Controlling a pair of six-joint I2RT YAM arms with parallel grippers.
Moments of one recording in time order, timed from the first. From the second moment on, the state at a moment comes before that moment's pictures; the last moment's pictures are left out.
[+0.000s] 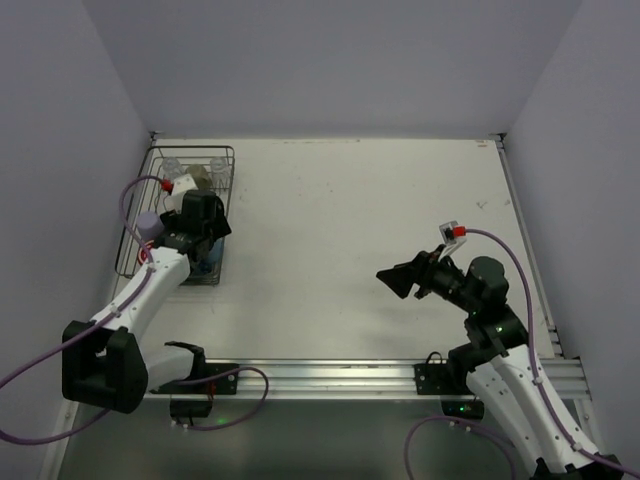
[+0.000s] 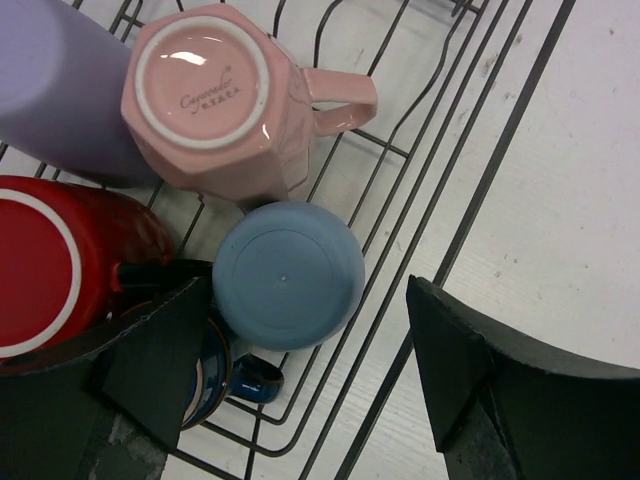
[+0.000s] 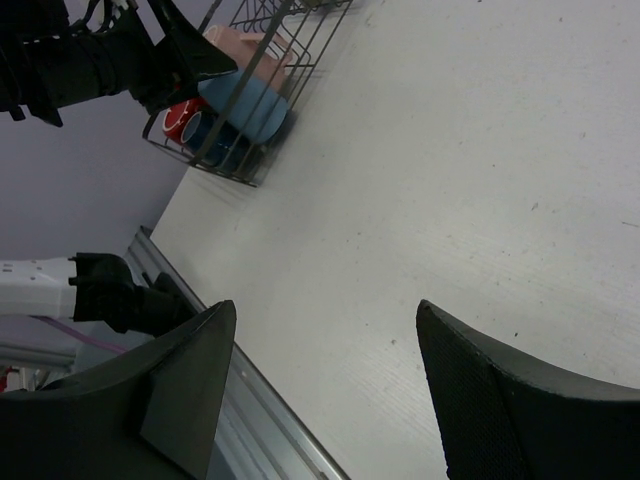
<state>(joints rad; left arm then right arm) -0.20 1.18 0.82 -0.40 -0.49 -0.50 0.32 0.46 0.44 -0.18 -0.52 0.60</state>
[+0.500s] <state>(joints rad) -0.19 1.24 0.81 -0.34 -0.53 -0.53 0.33 0.46 0.42 -0.18 -0.52 0.60</state>
